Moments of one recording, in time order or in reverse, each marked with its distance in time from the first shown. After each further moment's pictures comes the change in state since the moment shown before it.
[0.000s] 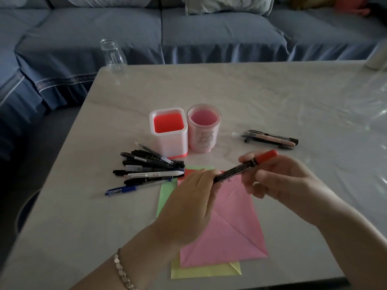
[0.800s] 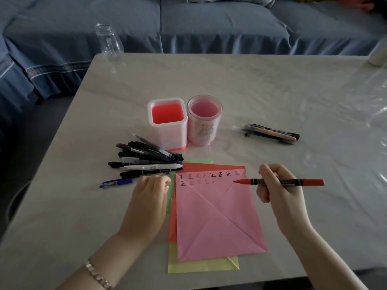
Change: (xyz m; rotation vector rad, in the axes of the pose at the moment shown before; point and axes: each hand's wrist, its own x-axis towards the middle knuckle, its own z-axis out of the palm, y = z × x) left_hand -0.060 -0.079 0.012 0.290 0.079 -0.238; right_hand 0.005 0.067 0.003 -0.233 0.824 -0.058
